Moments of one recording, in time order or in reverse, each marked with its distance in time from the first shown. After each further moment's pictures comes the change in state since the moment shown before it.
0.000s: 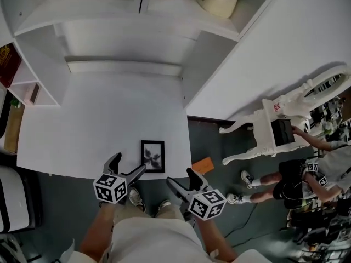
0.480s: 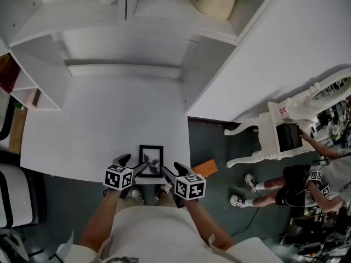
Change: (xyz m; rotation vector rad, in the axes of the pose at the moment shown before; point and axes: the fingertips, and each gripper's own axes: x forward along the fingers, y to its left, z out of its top) left arm 0.069 0.020 -0.041 0.012 0.277 0.025; right arm 0.089 -0.066 -0.034 -0.004 0.224 -0.044
